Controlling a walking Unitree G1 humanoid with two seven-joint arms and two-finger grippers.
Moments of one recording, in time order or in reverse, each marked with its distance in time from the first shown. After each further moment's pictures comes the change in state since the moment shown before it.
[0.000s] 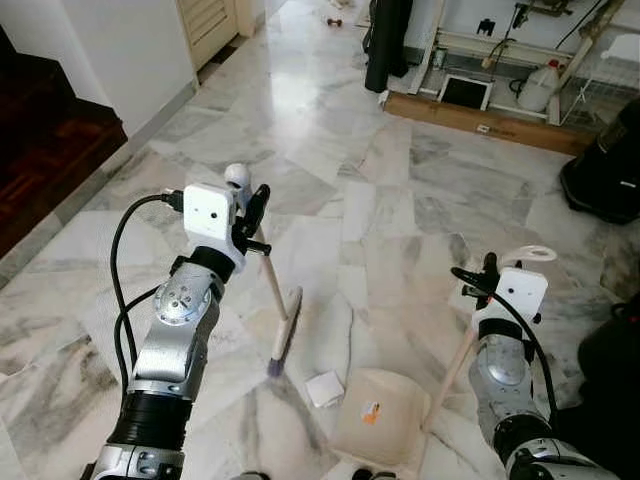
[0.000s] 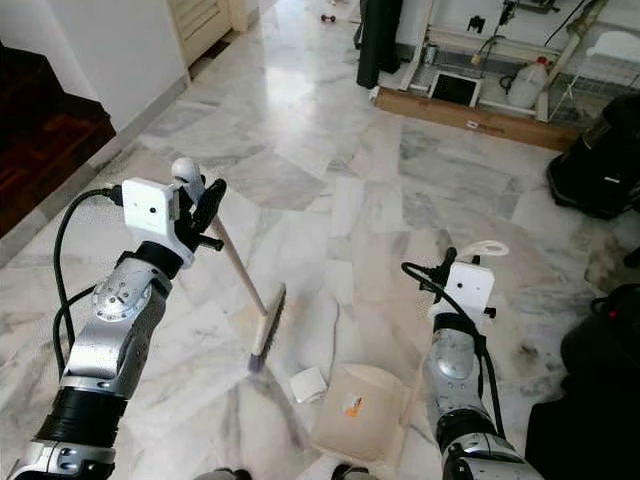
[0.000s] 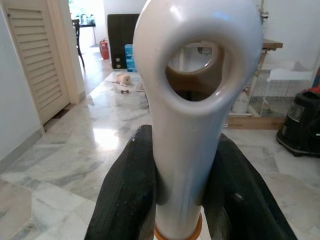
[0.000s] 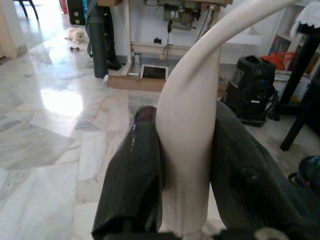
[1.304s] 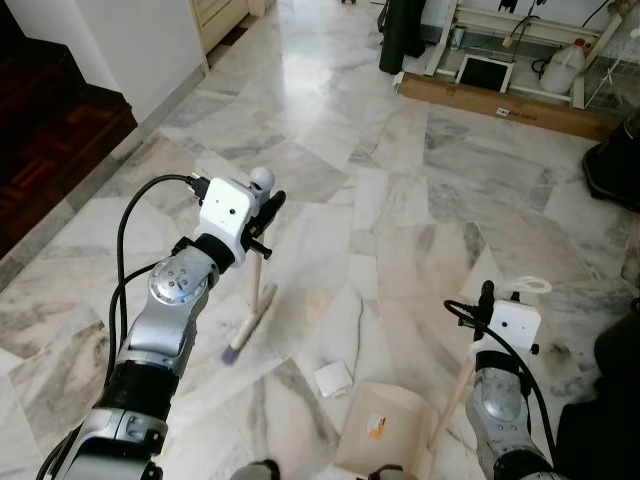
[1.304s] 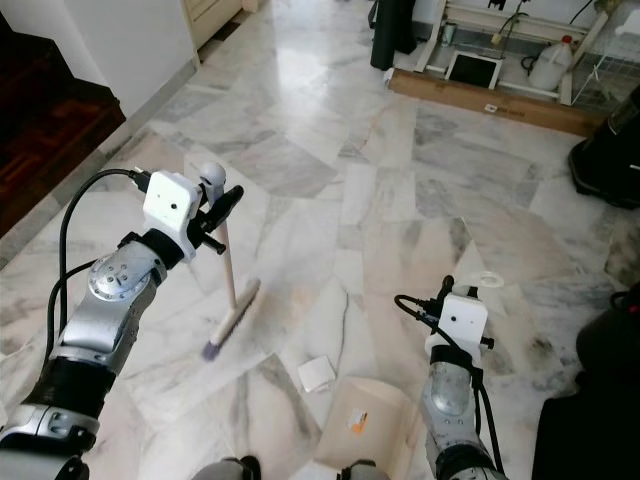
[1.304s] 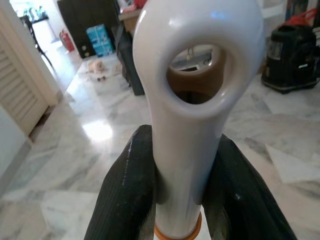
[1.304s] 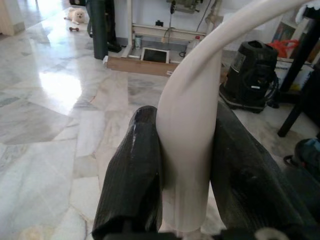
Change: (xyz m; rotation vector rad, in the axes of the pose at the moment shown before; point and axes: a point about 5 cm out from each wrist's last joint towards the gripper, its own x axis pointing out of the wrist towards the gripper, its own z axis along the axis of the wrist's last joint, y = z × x) left arm 0.015 0.003 -0.021 0.205 0.065 -0.204; right arm -0.033 -0.003 -0.024 -0.043 0.009 -0.006
